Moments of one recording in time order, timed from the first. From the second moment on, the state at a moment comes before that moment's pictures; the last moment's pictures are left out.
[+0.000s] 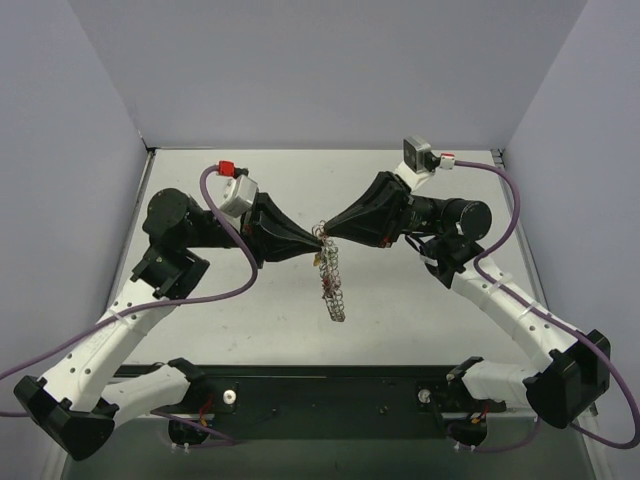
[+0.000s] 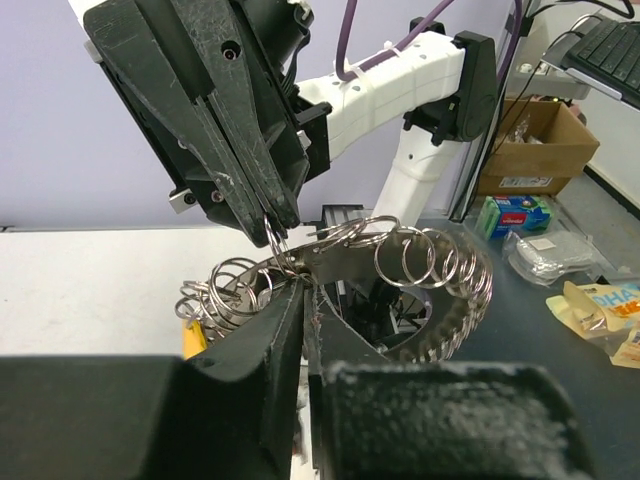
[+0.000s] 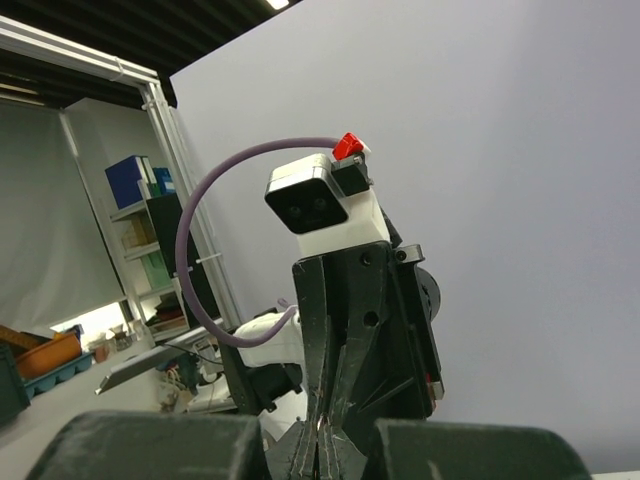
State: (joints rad) left arm -0.60 1.05 1.16 0.24 1.04 -0.38; right arm 0.58 1.21 1.02 0.99 -0.98 1.07
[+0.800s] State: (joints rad) left arm -0.71 1.06 1.20 0.03 0.89 -0.21; right arm 0.58 1.21 1.02 1.00 -0.97 1.04
